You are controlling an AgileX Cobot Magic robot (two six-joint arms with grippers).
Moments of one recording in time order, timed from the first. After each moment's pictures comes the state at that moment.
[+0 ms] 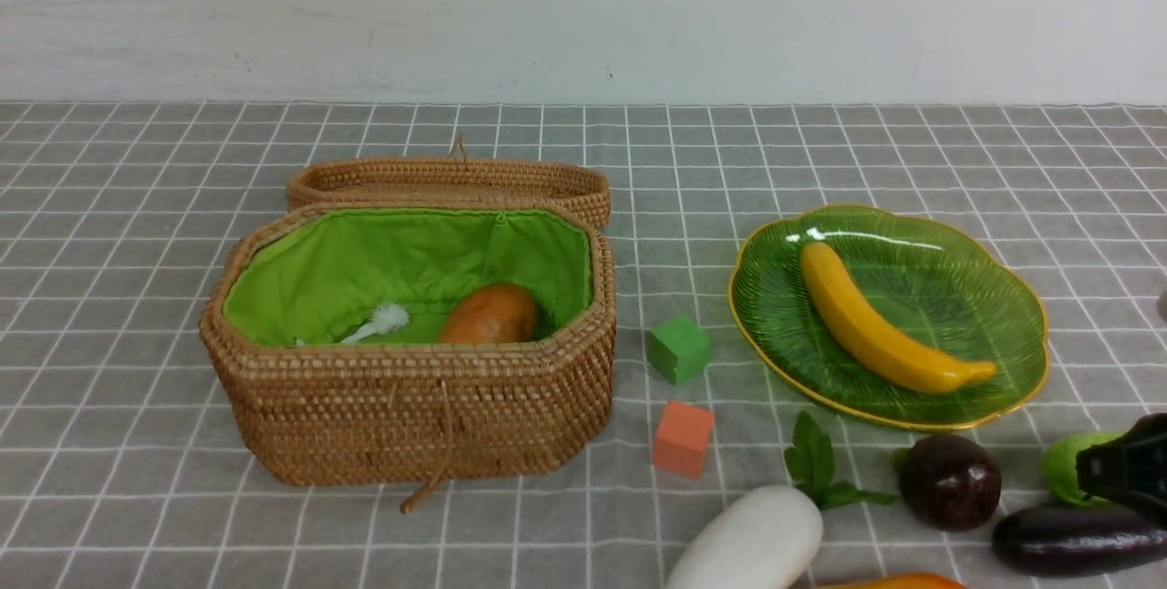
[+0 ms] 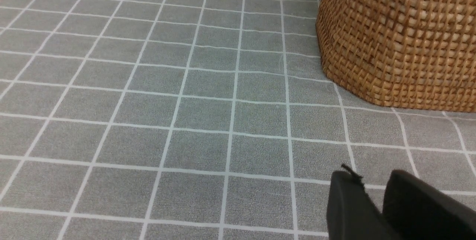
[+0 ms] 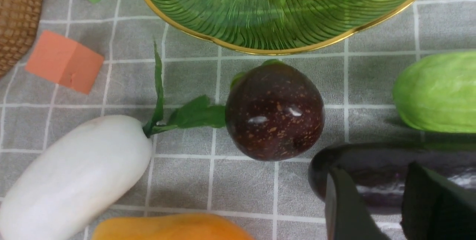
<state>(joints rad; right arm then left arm) -0.09 1.09 -0.58 0.53 0.52 -0.44 -0.06 -0.01 0.03 0.20 0.39 -0.31</state>
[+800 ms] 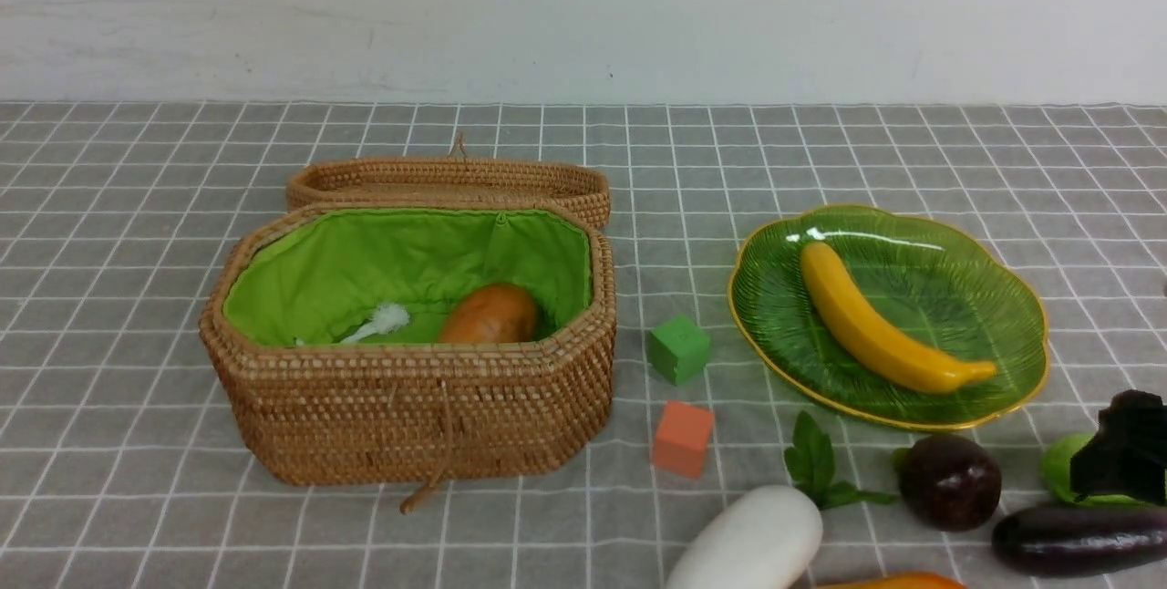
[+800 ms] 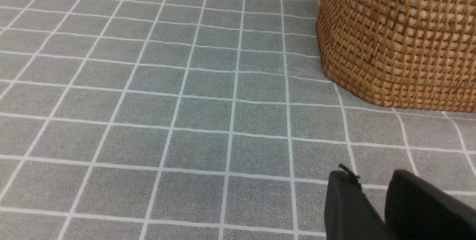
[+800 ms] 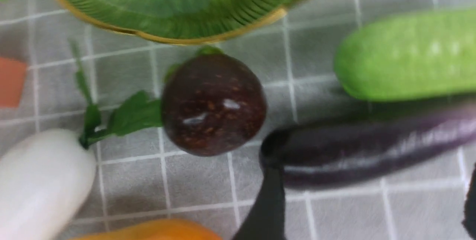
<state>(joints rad) -0.09 1.23 -0.71 0.25 0.68 0.06 -0.06 -0.01 0.03 0.20 0.39 -0.31</state>
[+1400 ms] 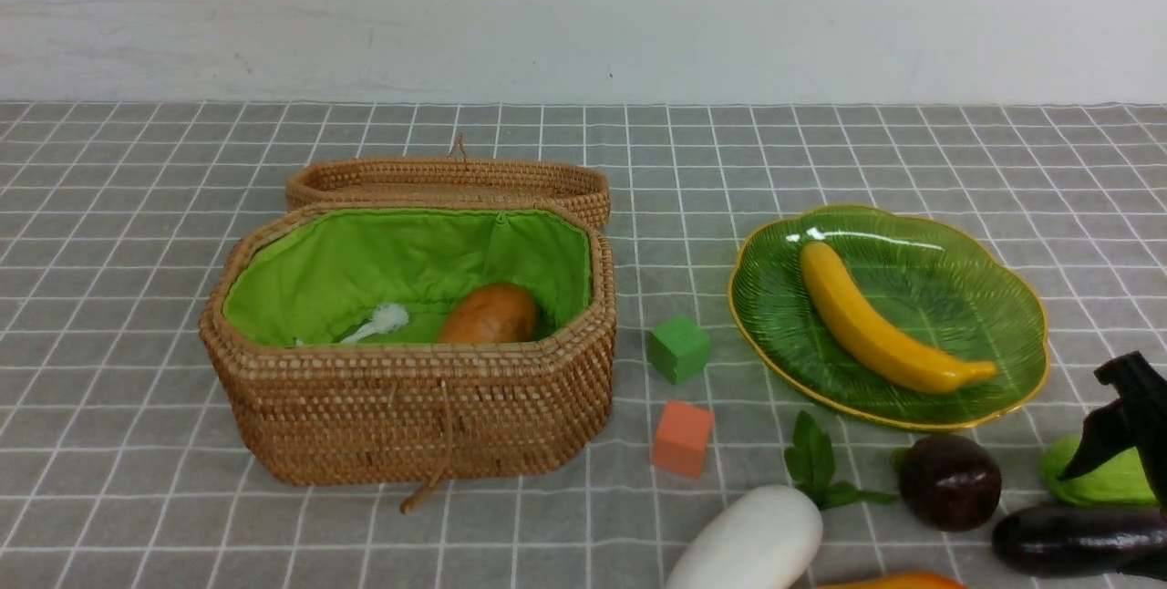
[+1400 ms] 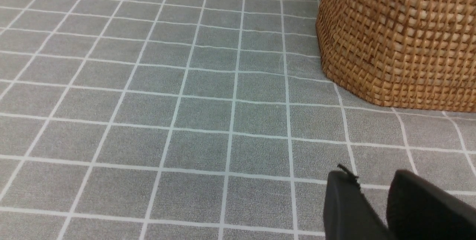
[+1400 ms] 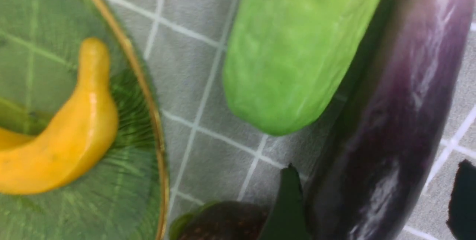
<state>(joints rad) -0.09 1.43 -0.72 0.22 0.57 1.00 -0.06 -0.01 0.03 0.20 0.39 -0.31</state>
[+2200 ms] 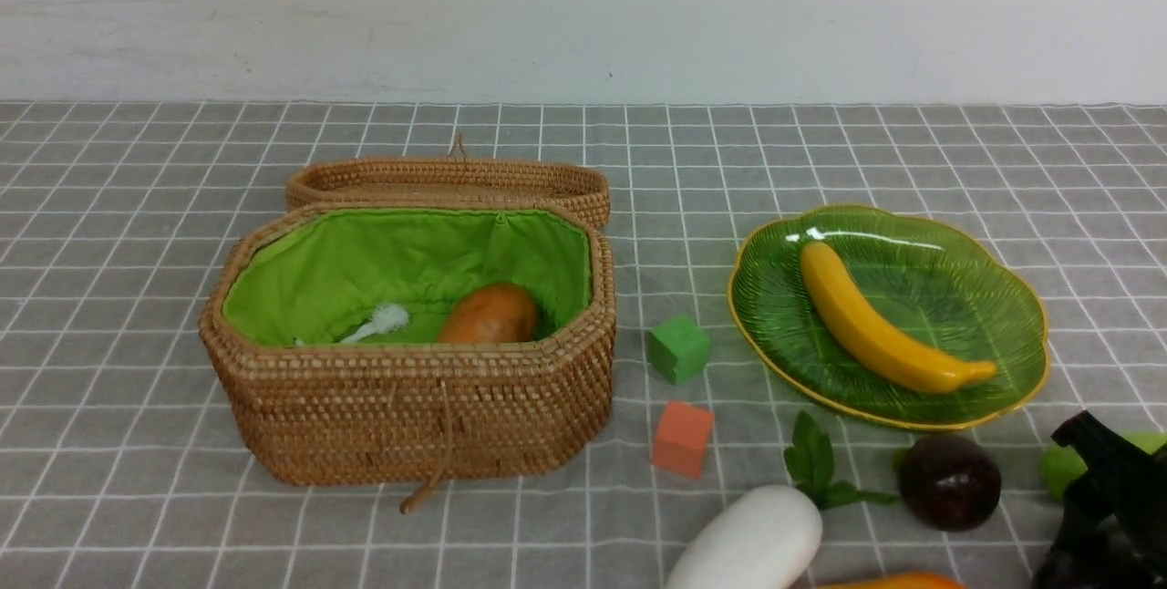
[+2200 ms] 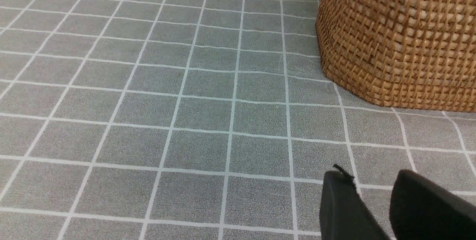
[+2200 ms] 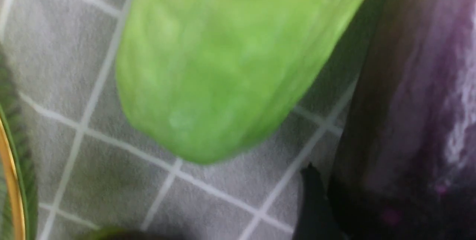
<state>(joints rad) -0.09 1.58 -0.74 0.20 0.62 0.87 -0.06 -0.01 0.03 0.20 0.39 -0.31</state>
